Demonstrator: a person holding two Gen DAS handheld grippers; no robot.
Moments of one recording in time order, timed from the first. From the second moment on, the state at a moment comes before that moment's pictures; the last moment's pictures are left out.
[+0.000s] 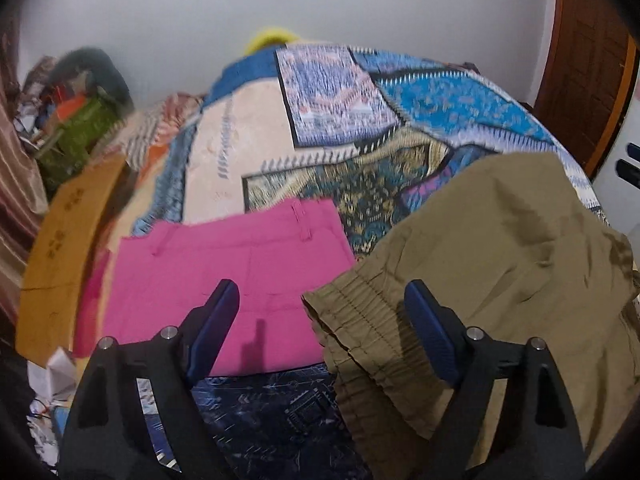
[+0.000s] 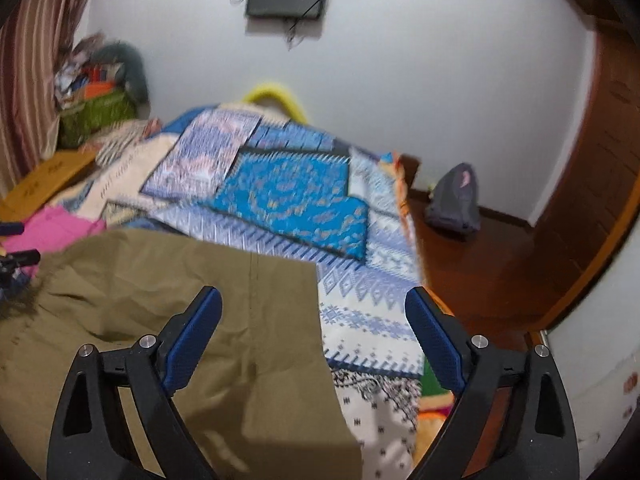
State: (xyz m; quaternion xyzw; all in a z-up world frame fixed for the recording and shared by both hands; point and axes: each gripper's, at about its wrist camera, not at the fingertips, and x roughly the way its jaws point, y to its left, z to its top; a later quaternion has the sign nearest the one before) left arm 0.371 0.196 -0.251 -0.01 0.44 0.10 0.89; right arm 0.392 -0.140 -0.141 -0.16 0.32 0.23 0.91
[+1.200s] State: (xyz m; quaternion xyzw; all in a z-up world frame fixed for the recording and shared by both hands) left arm 0.390 0.193 -0.258 -0.01 0.49 0.03 0.87; right arm 0.460 -0.109 -0.160 -0.11 0.40 0.27 0.87
